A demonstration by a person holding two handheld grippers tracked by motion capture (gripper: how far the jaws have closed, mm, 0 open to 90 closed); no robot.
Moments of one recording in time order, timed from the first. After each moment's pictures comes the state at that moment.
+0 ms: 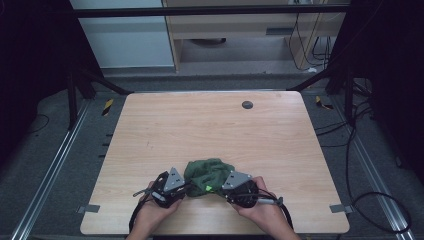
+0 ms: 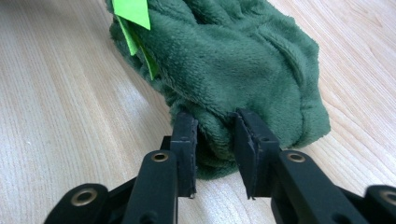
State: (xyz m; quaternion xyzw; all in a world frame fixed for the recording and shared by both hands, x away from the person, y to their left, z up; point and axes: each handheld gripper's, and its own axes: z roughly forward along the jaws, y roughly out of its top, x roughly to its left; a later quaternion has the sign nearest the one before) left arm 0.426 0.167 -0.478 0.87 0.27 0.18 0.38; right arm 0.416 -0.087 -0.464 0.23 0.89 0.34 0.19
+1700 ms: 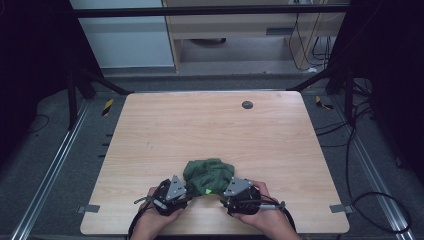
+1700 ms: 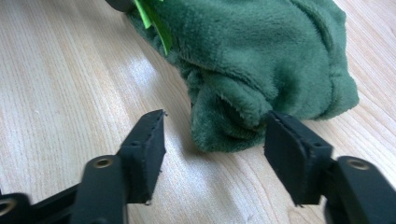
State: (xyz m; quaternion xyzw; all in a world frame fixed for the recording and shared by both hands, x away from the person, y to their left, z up) left arm 0.409 0.165 -0.488 0.87 0.27 0.18 0.36; right arm 0.405 -0.093 -0.476 0.22 0.90 0.32 0.18
